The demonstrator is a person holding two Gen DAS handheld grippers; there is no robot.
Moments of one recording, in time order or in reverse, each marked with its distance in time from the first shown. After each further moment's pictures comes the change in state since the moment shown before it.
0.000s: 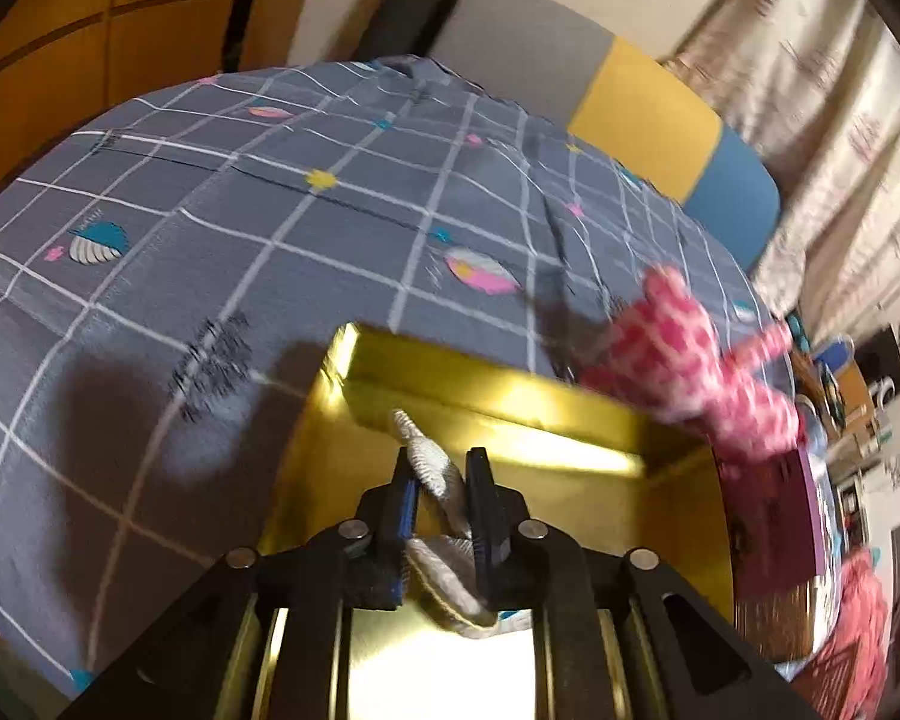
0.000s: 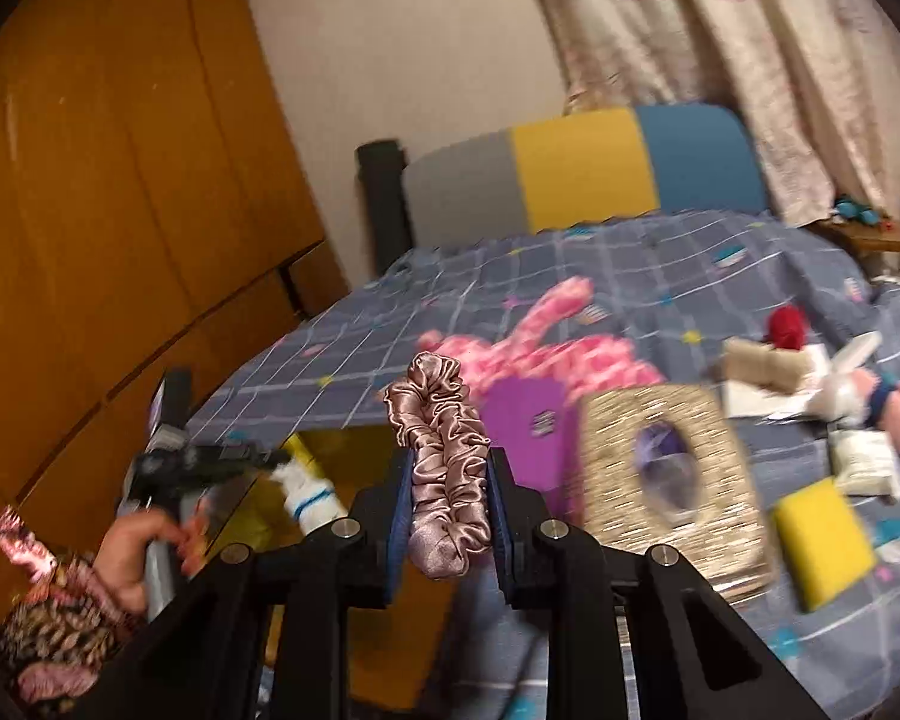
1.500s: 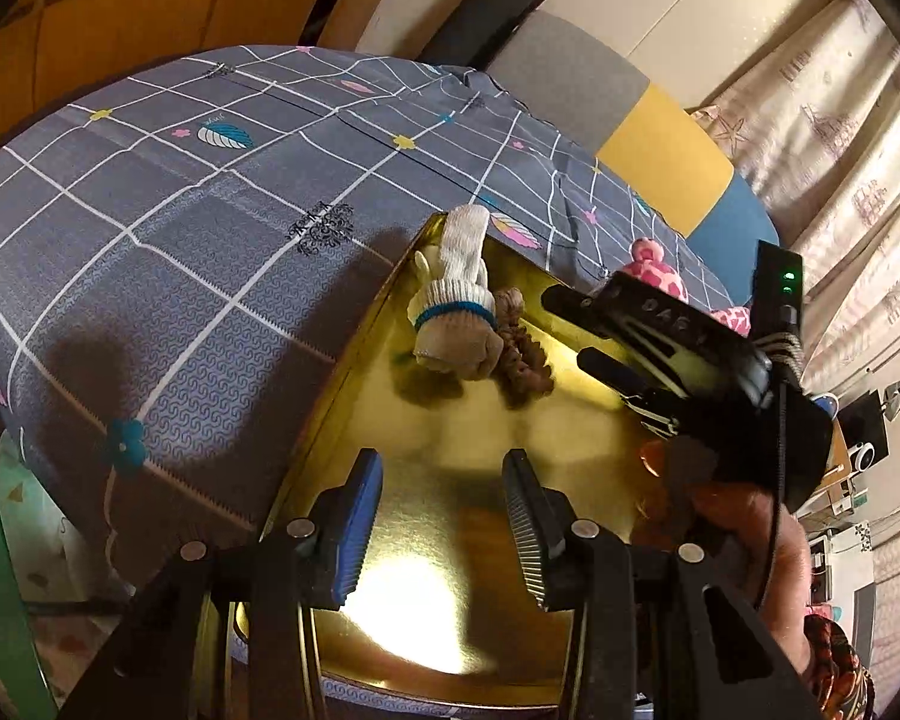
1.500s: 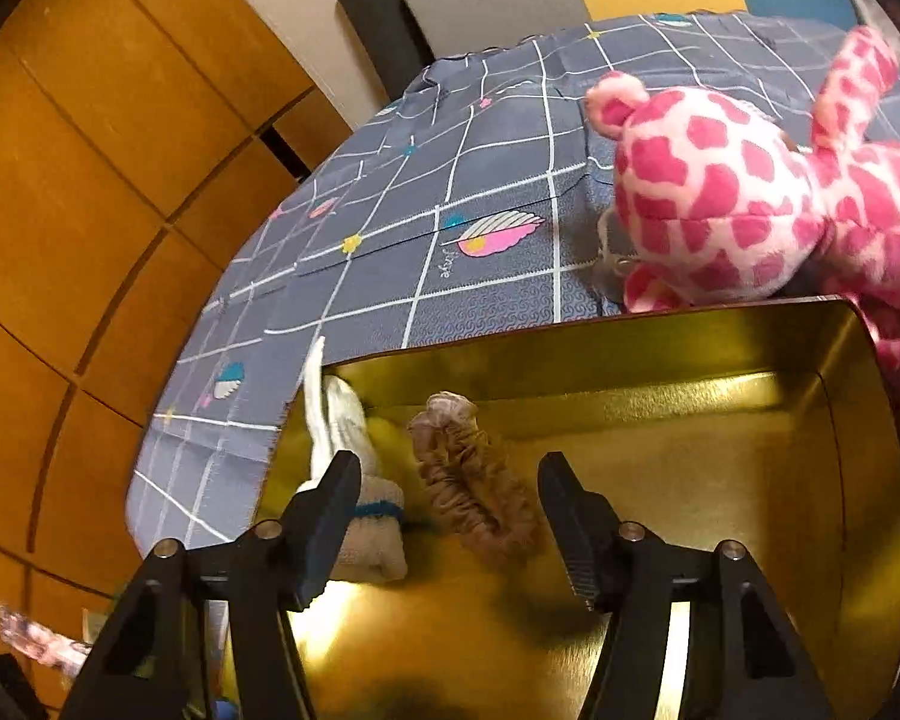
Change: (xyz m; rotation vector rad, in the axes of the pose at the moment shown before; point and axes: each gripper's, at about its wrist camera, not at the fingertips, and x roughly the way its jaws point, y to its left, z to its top) left arm -0.077 0.028 -0.103 -0.155 -0.024 -0.033; right arm 0.285 0.101 -0.031 0.148 0.433 0.102
